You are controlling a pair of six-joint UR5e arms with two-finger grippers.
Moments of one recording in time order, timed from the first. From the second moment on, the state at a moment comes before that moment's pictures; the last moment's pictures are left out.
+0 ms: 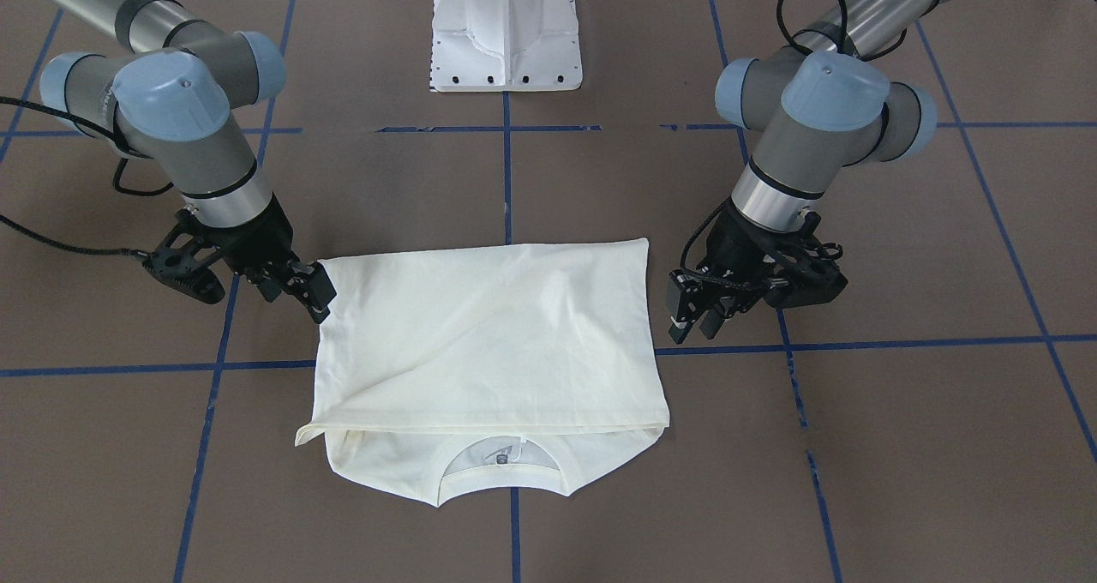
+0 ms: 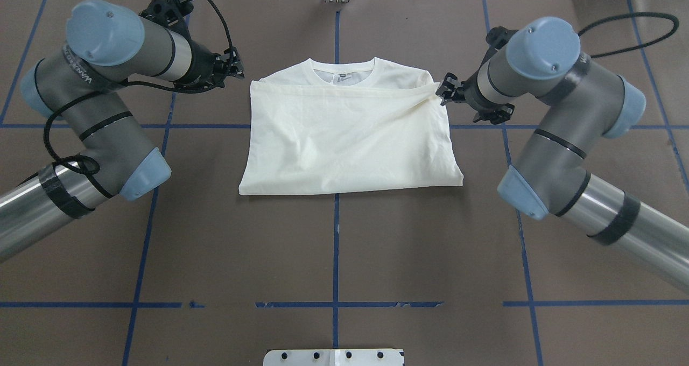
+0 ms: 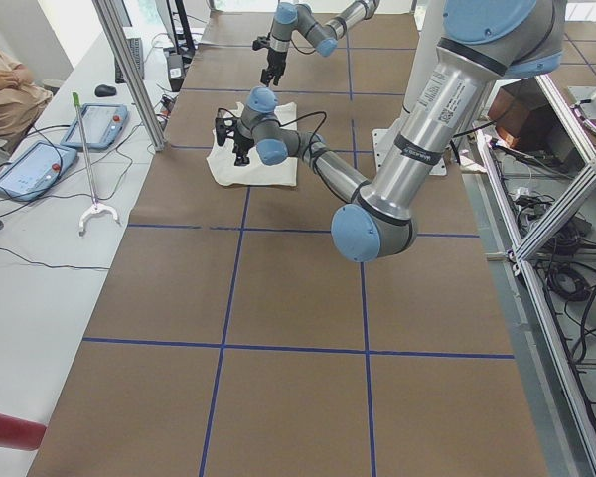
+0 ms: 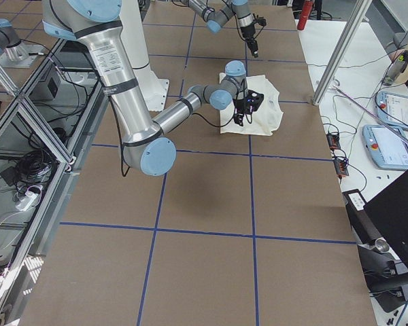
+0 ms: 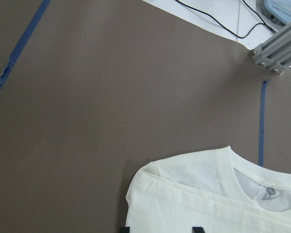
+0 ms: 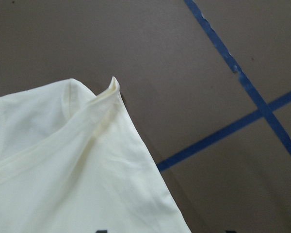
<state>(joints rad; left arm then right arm) -0.82 -2.10 -1.59 -2.11 -1.88 -1.42 0.73 -1.19 1.75 -1.30 1.86 1.63</state>
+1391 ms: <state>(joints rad) -0.81 -2.10 -1.60 -2.11 -1.88 -1.41 0.57 -1.25 1.75 -1.30 1.77 1.78</state>
